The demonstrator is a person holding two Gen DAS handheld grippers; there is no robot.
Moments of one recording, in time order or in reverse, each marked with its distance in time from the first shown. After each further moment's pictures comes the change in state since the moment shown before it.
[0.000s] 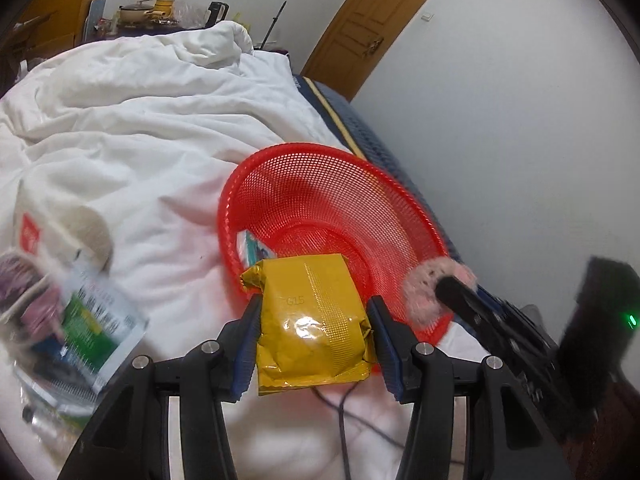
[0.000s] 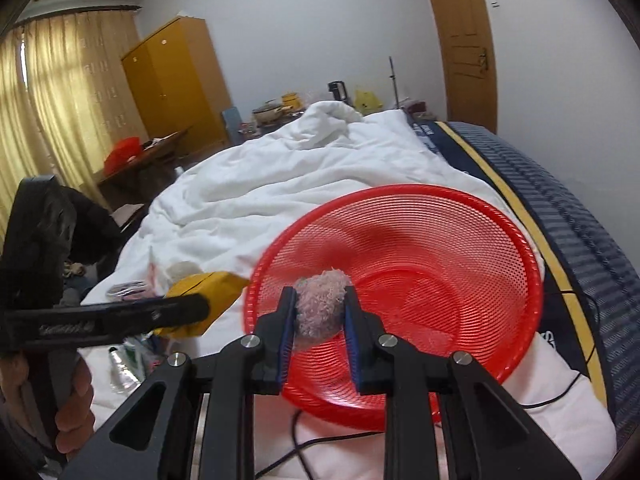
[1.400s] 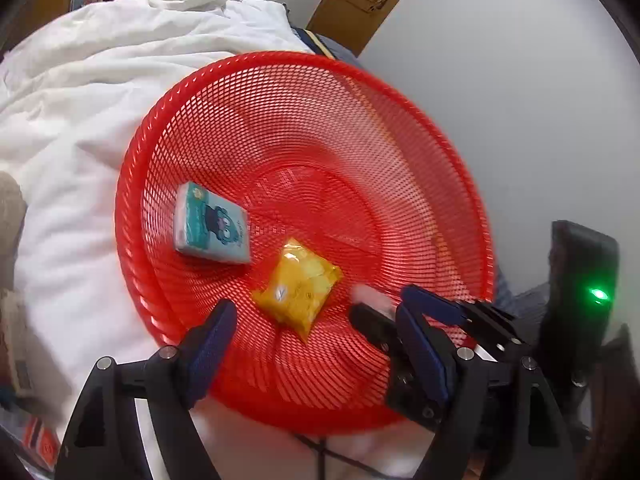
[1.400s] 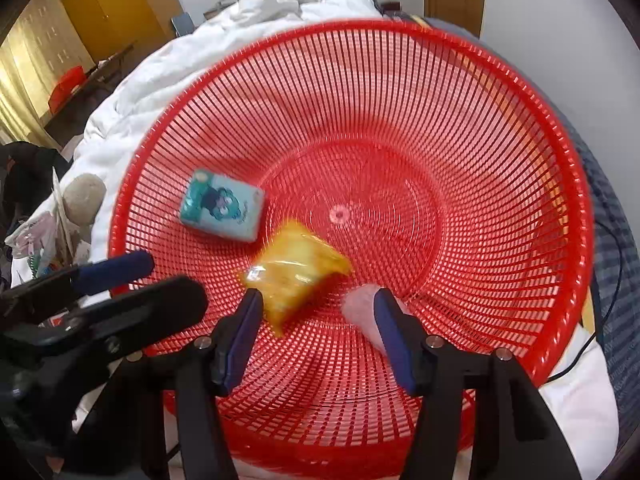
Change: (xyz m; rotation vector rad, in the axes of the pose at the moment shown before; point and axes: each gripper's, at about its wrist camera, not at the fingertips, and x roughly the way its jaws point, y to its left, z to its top) left arm 0.123 -0.029 -0.011 0.017 0.154 0.063; right arm 0.103 -0.055 -0.042 0.033 0.388 -0.123
